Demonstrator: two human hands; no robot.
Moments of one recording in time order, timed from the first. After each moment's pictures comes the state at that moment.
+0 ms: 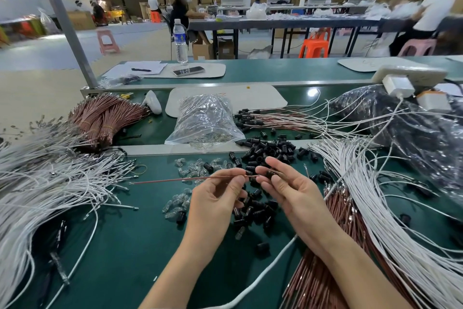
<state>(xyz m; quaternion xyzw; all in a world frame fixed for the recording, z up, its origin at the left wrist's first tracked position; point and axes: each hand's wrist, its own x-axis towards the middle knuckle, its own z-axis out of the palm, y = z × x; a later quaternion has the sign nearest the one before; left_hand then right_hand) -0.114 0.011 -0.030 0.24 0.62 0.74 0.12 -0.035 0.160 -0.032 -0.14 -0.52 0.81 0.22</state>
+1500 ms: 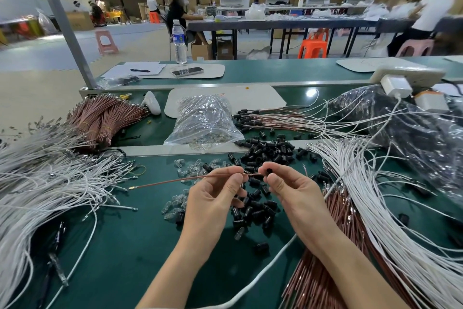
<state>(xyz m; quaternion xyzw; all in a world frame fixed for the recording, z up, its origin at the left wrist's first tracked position) -0.114 0.008 -0.025 0.25 0.58 0.76 0.15 -0.028 0.158 -0.025 -0.14 -0.62 0.73 0.24</state>
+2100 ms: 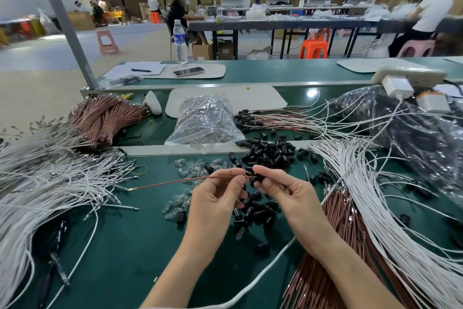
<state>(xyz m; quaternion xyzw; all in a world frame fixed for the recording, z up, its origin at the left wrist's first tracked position) -0.115 0.010 -0.030 0.24 0.62 0.73 0.12 -0.026 0.149 -0.023 -0.11 -0.68 0.68 0.24</state>
